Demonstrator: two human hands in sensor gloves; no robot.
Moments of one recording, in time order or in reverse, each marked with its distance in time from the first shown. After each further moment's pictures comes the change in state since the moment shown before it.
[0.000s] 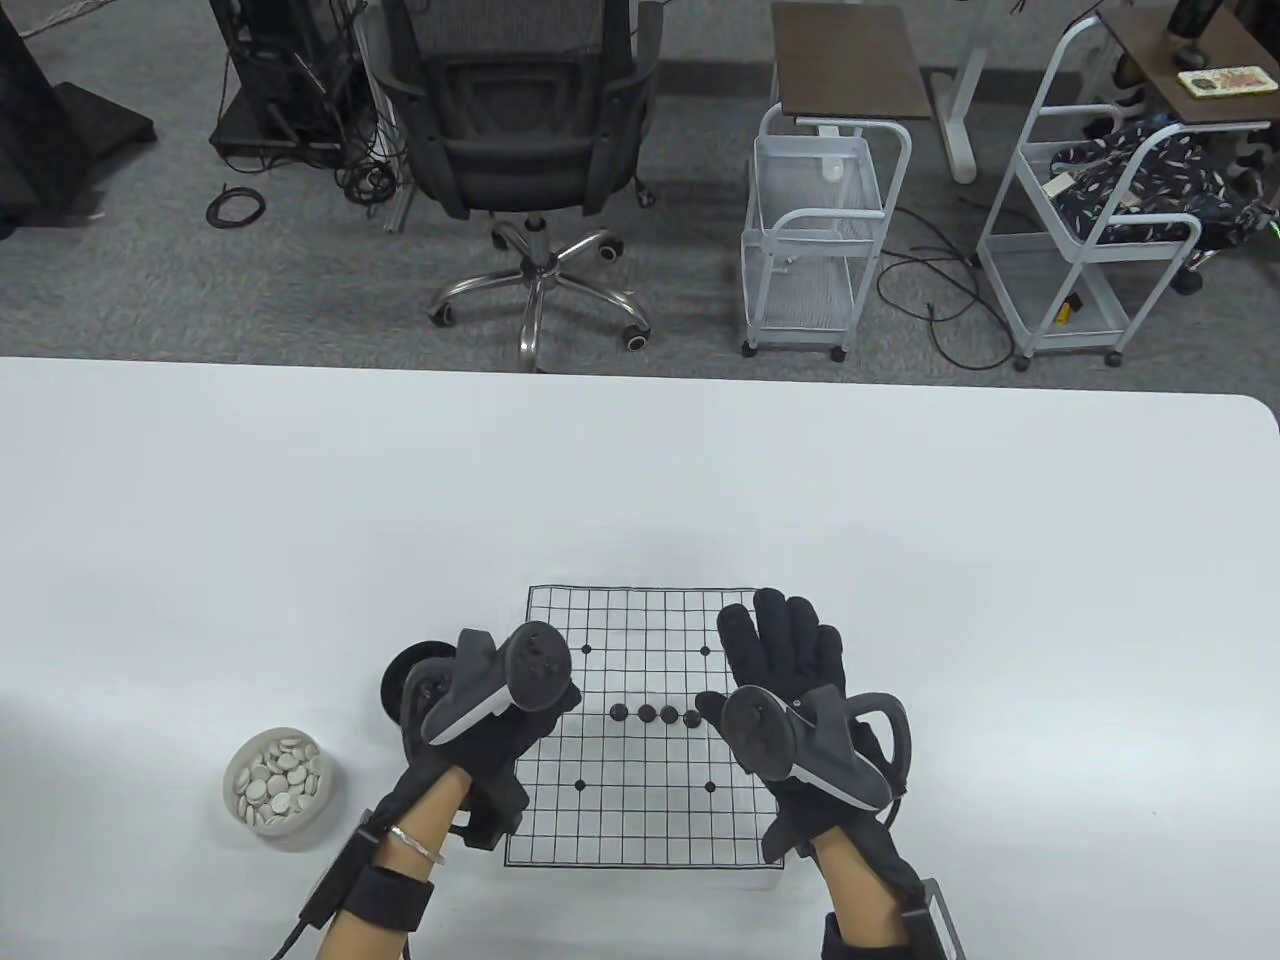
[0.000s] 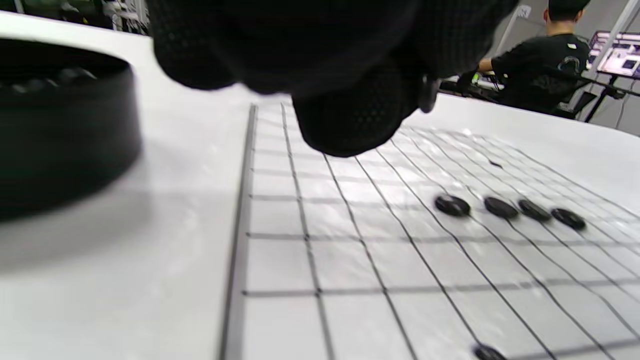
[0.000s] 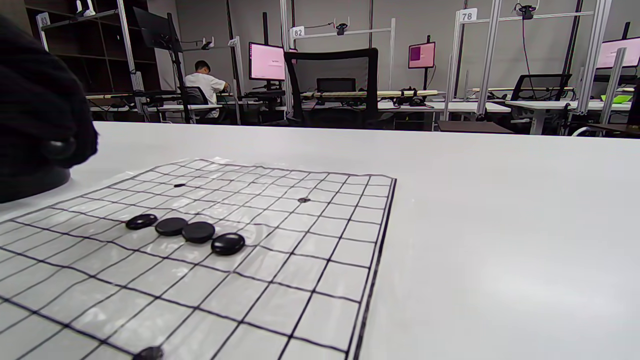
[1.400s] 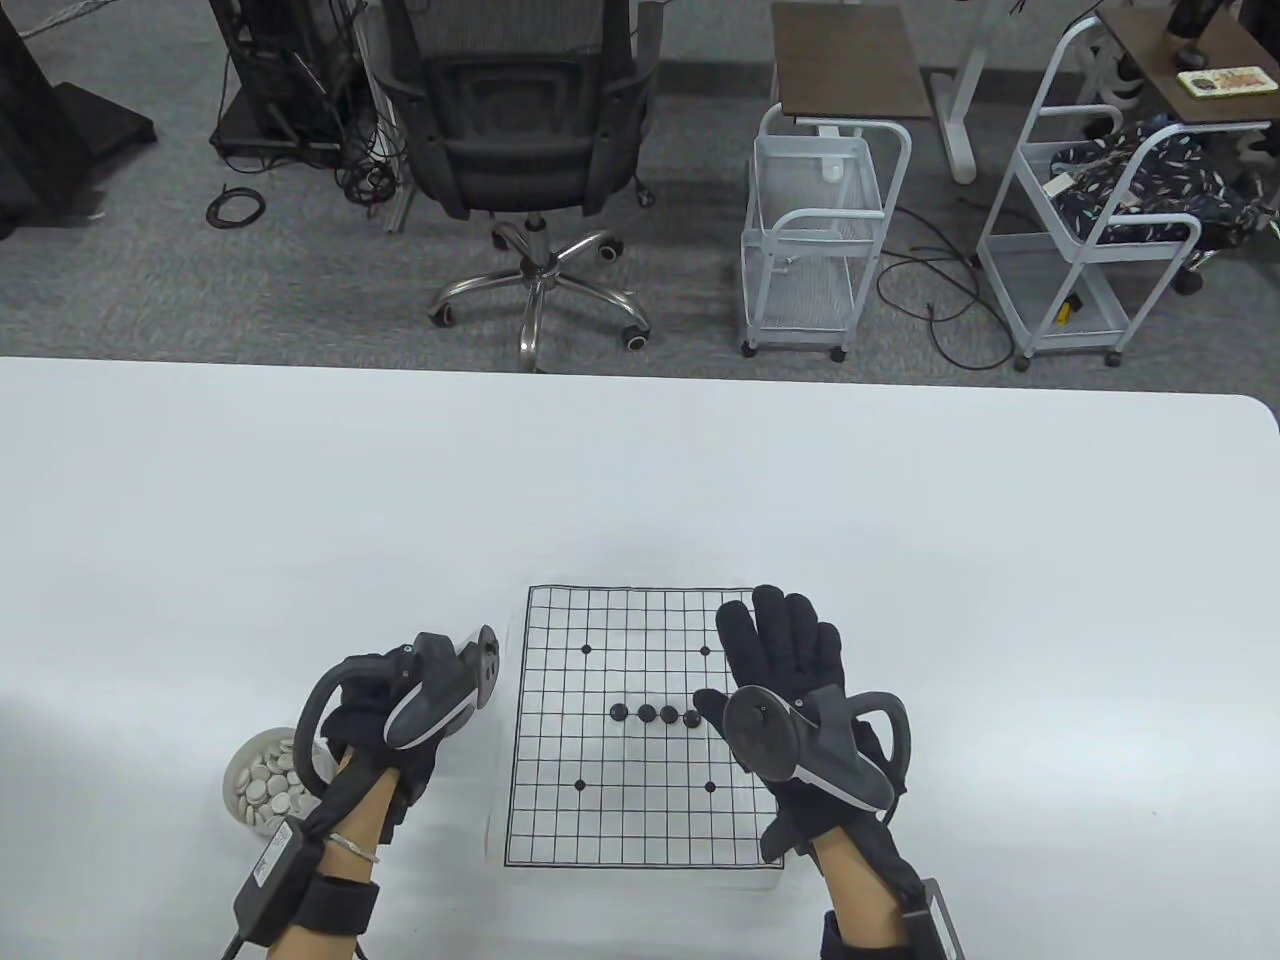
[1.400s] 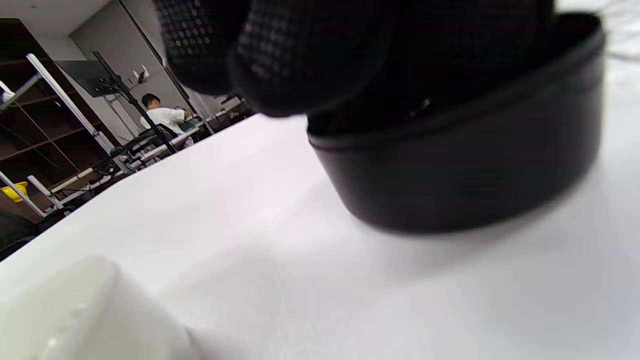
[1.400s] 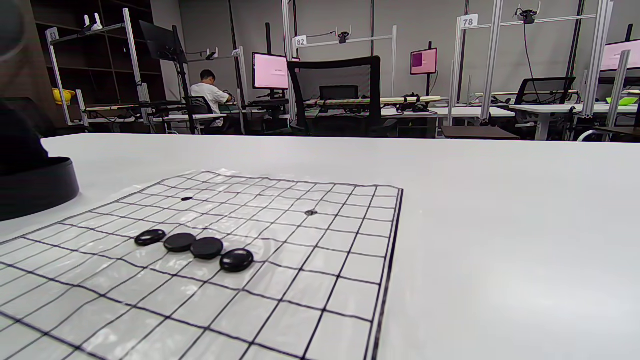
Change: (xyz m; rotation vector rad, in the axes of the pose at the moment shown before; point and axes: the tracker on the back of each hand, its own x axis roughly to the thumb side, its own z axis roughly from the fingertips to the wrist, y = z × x) left_hand -0.073 -0.001 0.009 -0.027 0.417 -0.532; right_hand 0.000 -0.003 0.001 -0.026 -0.010 -0.025
